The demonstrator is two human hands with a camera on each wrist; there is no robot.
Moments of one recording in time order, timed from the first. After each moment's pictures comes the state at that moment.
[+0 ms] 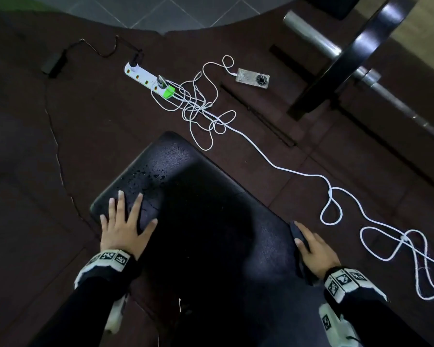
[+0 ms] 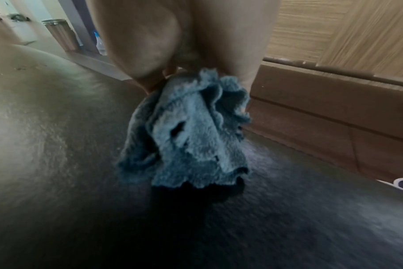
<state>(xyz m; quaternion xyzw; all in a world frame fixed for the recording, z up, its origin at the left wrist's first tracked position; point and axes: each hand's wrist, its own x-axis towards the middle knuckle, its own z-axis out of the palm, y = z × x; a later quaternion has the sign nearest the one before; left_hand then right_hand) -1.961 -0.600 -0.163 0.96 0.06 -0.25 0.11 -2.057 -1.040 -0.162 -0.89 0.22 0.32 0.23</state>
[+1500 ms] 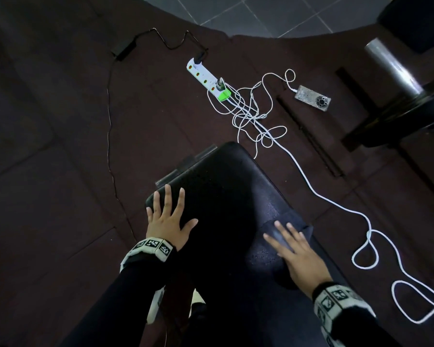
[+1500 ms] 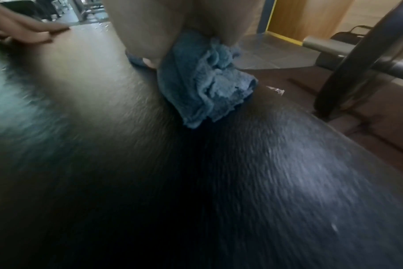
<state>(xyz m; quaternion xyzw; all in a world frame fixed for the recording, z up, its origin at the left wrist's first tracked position) -1.935 -0.577 -0.157 0.91 0.08 -0.37 0.16 -1.980 -0.916 -0.174 -0.95 -0.23 0.19 0.12</state>
